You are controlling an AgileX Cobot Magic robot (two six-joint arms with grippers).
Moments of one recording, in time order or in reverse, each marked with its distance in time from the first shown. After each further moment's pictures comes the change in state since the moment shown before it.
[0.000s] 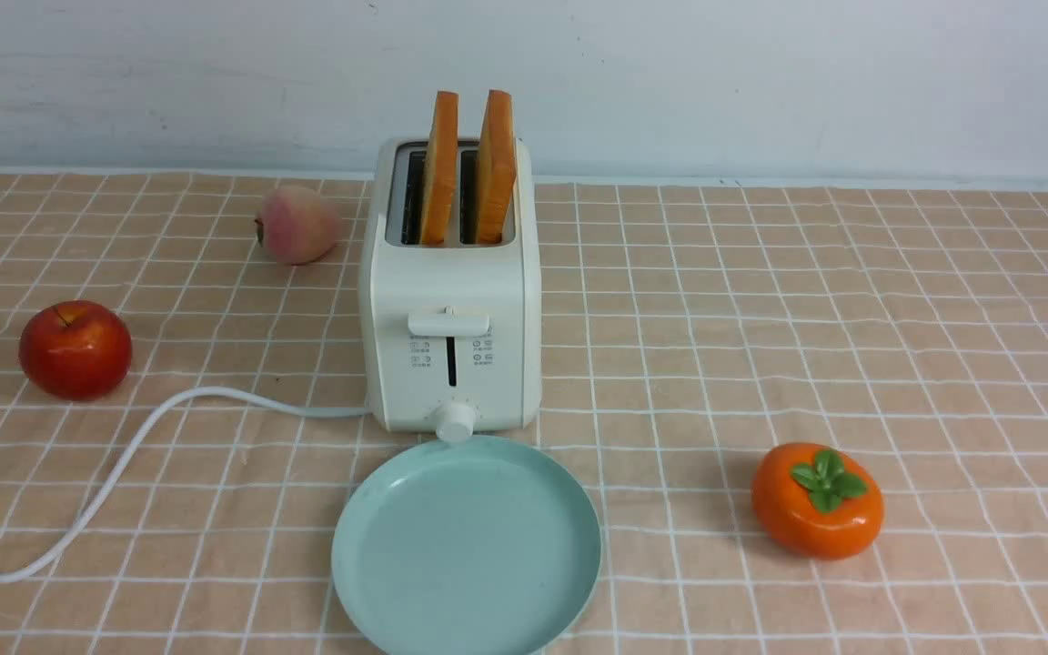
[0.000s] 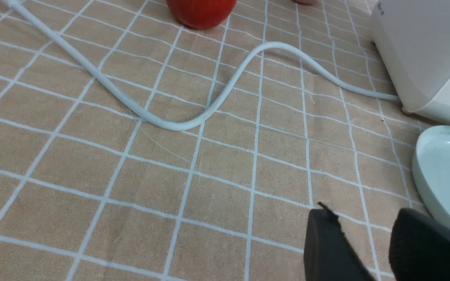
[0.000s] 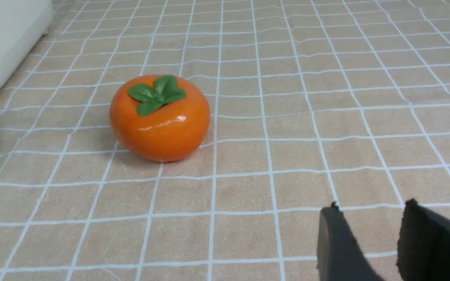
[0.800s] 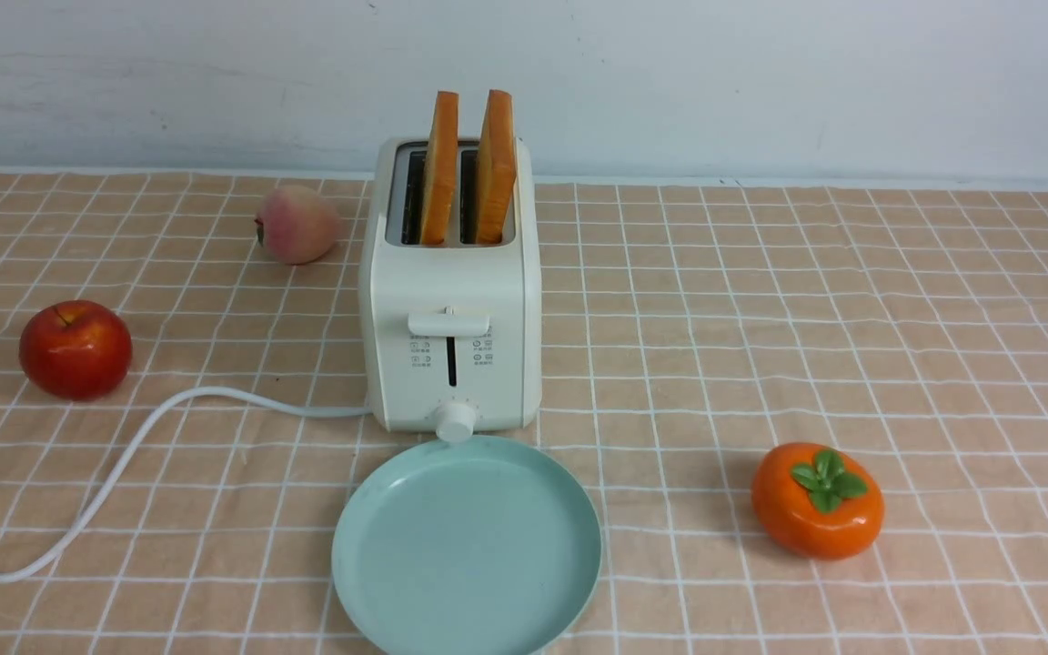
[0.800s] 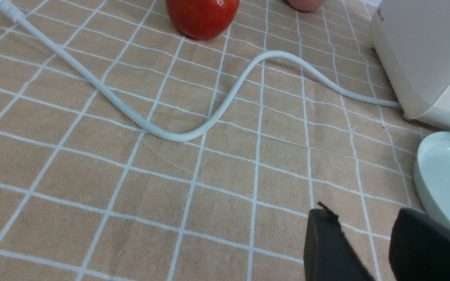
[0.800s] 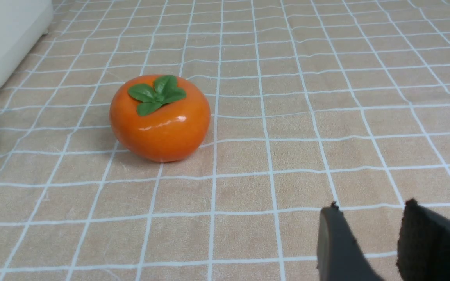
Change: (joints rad) right arm 0.000 0.000 0.000 0.000 0.000 0.000; left arm 0.000 0.000 0.000 0.010 -0.035 -0.001
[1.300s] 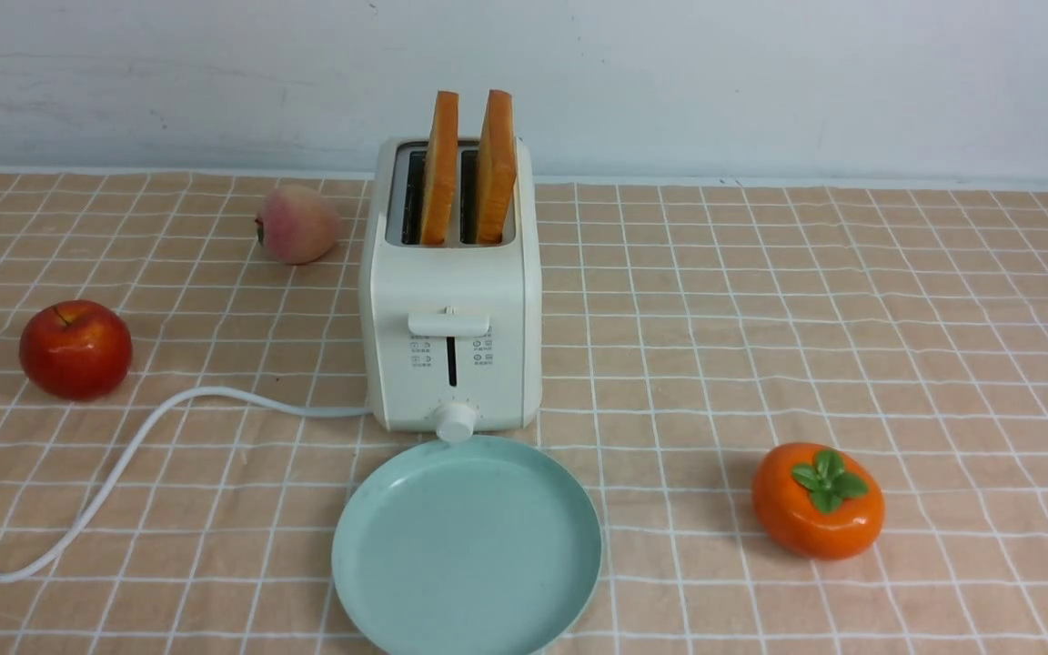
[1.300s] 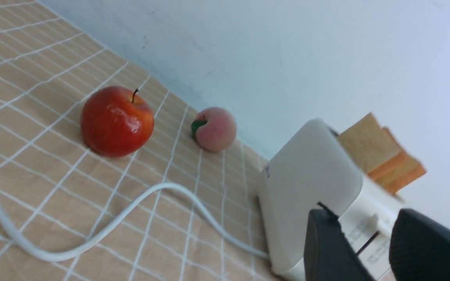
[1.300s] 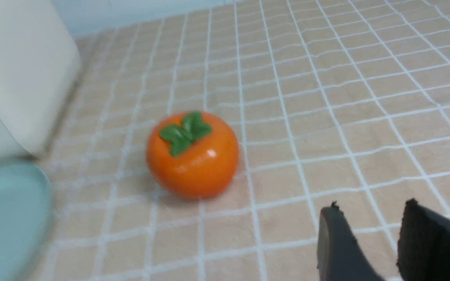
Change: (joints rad) right arm 0.000 0.000 0.008 0.188 -0.102 0.066; left arm 0.000 0.000 0.000 -0.337 -0.368 -0.024
